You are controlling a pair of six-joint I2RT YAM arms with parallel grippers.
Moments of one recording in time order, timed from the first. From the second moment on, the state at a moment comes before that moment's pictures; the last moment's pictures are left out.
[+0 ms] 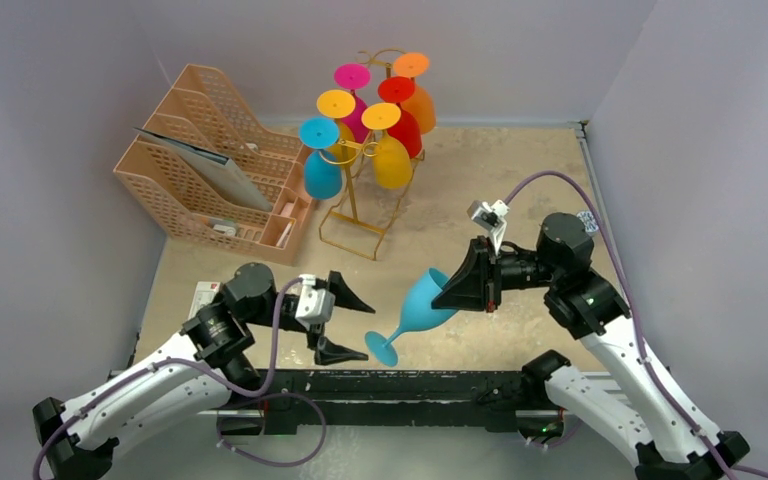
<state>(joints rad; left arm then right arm) -0.86 0.61 0.49 0.01 0.88 0.07 0.50 0.75 0.86 -0.30 -1.14 0.55</state>
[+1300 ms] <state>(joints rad) -0.86 0.46 0.79 -0.77 -0.51 -0.31 0.50 1.06 1.01 -0.75 0.35 0.46</state>
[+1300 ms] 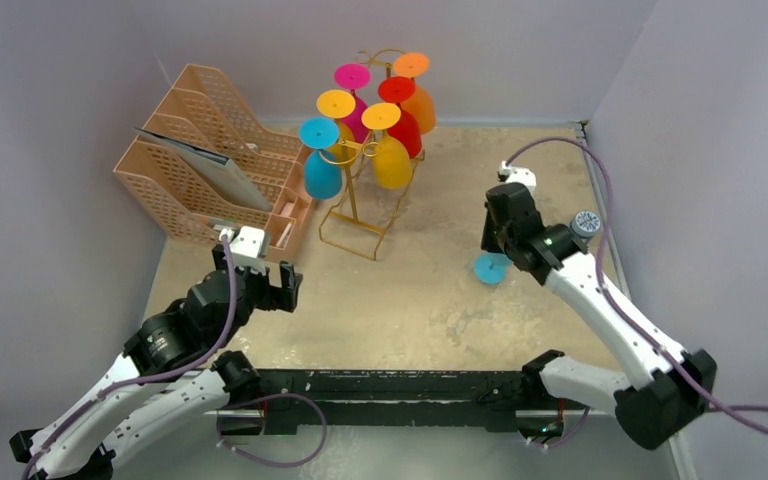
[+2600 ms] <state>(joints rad) -0.86 0.47 0.77 -0.79 -0.77 -0.40 0.35 1.93 1.72 -0.67 0.33 0.50</state>
